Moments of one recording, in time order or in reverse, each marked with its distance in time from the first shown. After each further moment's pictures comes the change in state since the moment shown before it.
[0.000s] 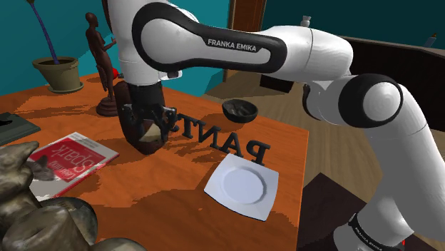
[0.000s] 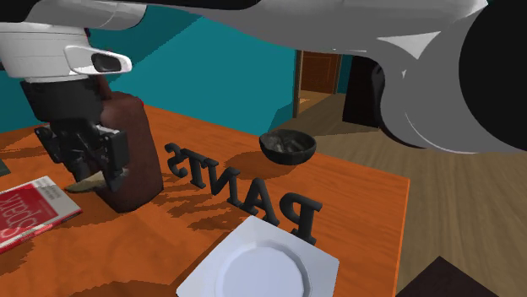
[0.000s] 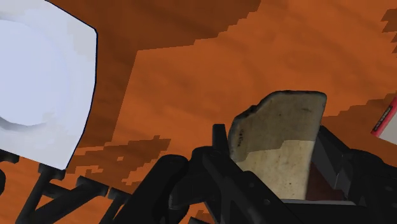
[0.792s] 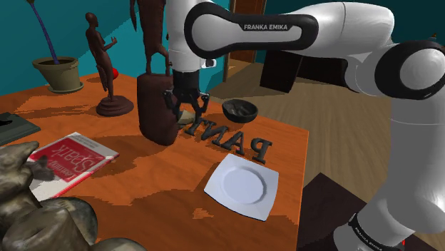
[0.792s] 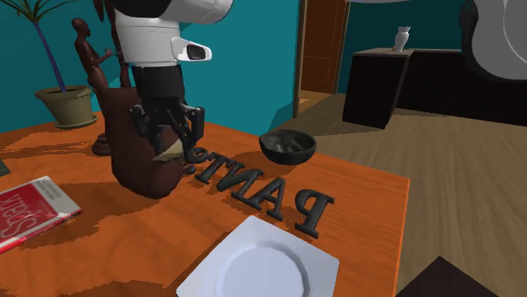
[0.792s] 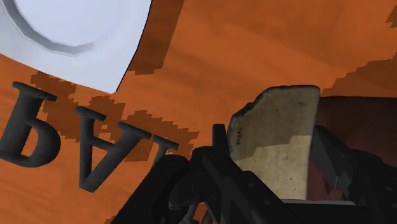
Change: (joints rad) arm -0.350 -0.280 0.049 -0.436 0.130 0.155 -0.164
